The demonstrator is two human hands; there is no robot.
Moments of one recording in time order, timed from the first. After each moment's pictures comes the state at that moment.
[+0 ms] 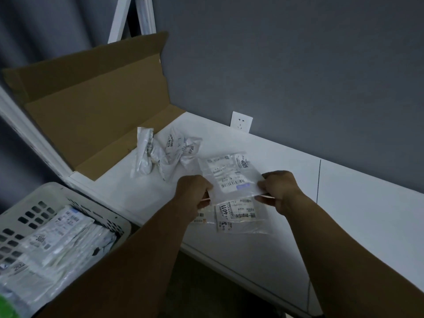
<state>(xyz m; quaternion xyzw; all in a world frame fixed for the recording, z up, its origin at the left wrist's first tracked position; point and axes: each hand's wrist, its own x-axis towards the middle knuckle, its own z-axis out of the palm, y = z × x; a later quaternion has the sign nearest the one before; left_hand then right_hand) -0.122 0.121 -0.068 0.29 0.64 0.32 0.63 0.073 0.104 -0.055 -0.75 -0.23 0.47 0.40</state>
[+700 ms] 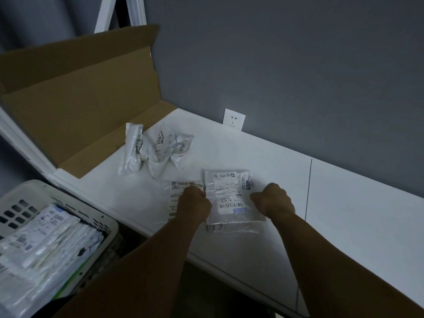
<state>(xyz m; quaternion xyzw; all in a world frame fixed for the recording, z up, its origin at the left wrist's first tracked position) -0.094 0.109 -0.115 0.52 0.70 0.23 0.42 0.085 0.091 -0.098 -0.86 -0.40 0.27 0.13</state>
